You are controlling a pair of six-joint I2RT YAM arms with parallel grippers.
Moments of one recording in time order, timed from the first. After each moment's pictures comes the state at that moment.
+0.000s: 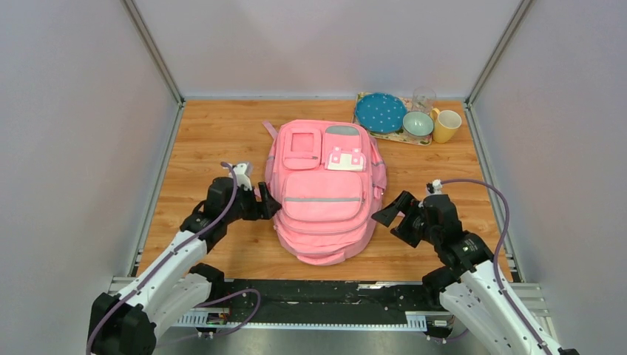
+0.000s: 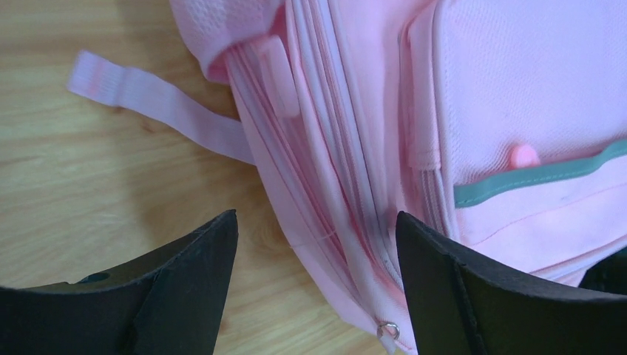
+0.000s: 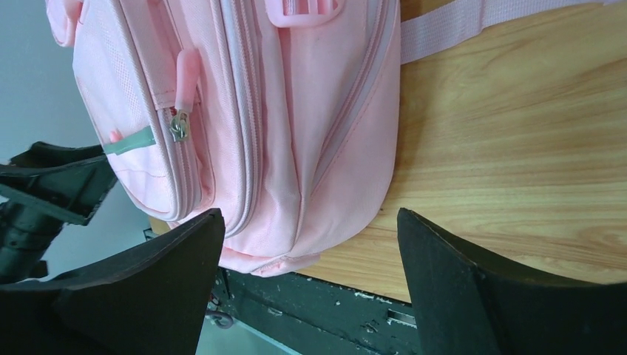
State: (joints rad) left arm -0.38 0.83 0.50 -0.26 0.16 -0.42; right arm 0.43 0.54 0.52 -0.66 -0.13 0.99
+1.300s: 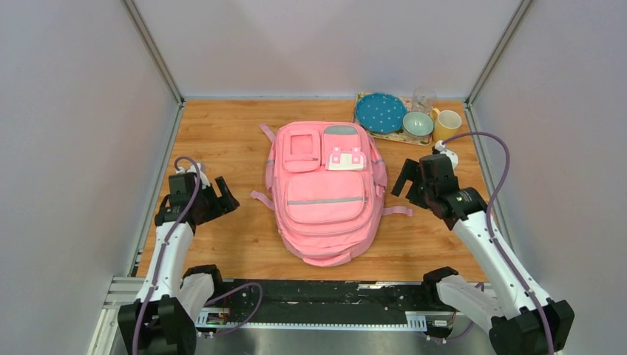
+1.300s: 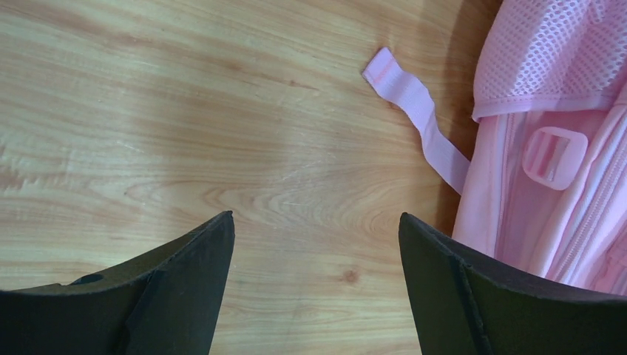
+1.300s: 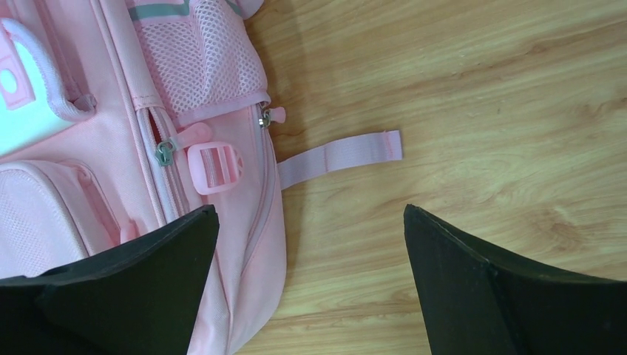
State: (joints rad) left arm 0.12 0.89 0.58 -0.56 0.24 -0.30; right arm 0.31 0.98 0.89 -0.78 0.19 0.63
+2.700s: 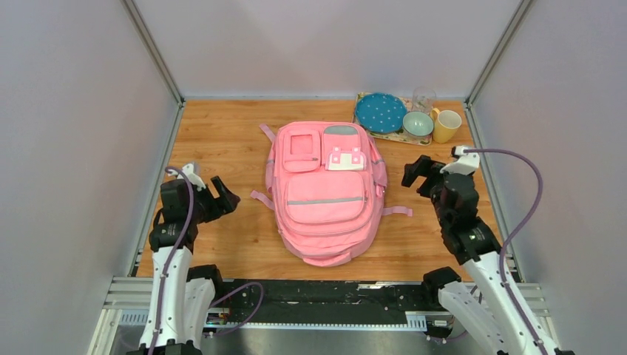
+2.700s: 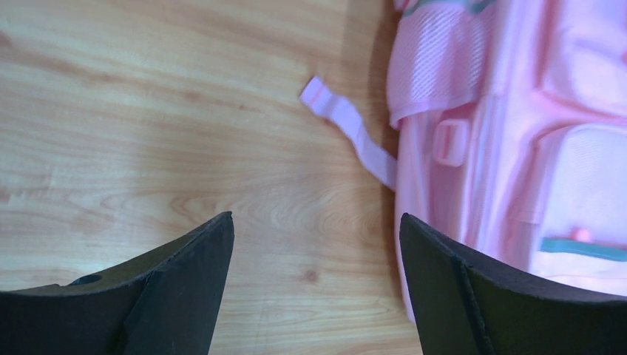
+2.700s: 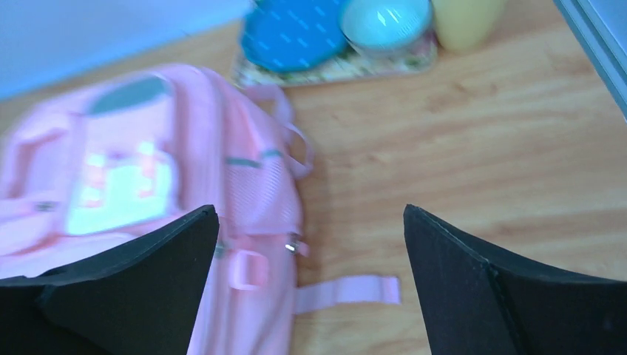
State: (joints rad) left arm 0.16 0.64 0.54 -0.60 0.31 -0.35; right arm 0.31 0.66 0.60 -0.28 0.36 0.39
